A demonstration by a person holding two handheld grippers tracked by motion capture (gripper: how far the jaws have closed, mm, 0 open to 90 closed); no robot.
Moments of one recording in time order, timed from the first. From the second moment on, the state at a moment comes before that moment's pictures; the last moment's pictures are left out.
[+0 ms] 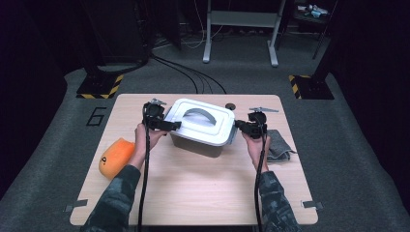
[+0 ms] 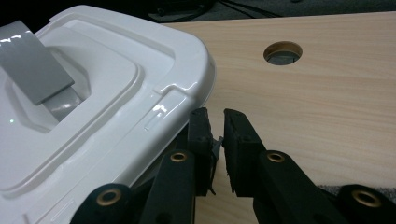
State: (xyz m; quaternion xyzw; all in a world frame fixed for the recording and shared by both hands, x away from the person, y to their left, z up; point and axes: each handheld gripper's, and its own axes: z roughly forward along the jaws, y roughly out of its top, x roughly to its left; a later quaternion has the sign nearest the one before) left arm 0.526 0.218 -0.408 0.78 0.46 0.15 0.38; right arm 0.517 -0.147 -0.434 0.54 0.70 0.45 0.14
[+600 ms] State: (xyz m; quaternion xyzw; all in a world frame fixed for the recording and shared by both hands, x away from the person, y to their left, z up) left arm 0.508 0.223 -0.400 0.78 0.46 0.18 0.37; right arm 0.489 -0.156 -0.427 0.51 0.71 0.47 0.15
